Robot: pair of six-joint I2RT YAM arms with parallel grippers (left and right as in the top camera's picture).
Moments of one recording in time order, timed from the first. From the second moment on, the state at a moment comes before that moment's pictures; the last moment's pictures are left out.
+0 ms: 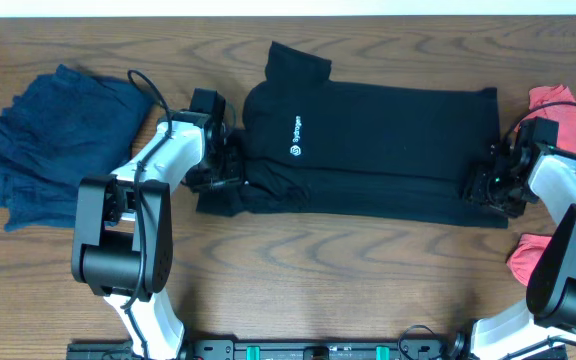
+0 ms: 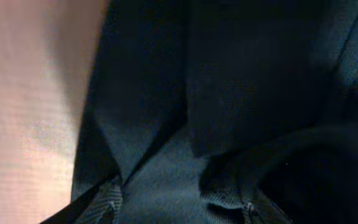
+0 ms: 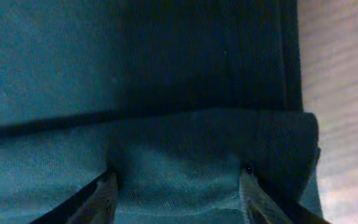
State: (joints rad) left arm -0.16 1.95 1.23 -0.85 0.10 -0.32; right arm -0.31 1.77 1.01 -0.75 -0.09 0.09
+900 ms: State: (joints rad) left arm -0.16 1.52 1.14 -0.64 0.00 -0.36; right arm -0.31 1.40 1.12 -0.86 -0.06 0.15
